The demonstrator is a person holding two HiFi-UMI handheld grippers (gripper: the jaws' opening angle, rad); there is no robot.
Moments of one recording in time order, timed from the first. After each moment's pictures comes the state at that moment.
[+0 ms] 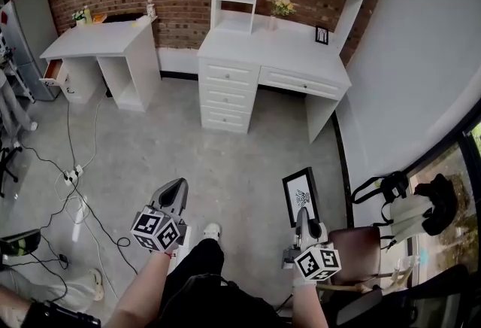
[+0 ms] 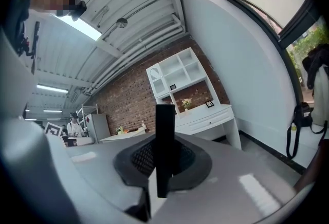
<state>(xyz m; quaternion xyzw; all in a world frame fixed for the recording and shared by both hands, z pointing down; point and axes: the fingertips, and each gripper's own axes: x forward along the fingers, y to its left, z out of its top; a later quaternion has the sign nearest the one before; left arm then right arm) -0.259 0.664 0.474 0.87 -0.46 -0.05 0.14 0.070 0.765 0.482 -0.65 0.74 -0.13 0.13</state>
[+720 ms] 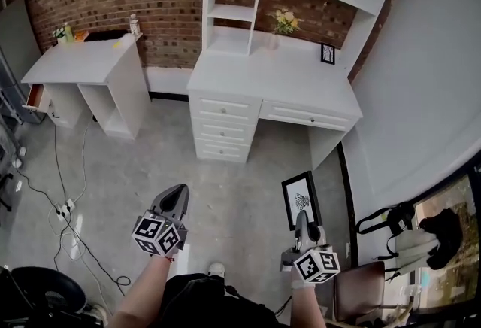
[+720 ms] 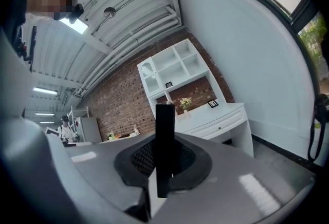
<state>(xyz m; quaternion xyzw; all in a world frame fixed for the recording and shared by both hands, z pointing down) -0.244 0.414 0.477 0.89 -0.44 -0.04 0.14 0.079 0.522 0.477 -0.66 0.72 -0.14 0.14</state>
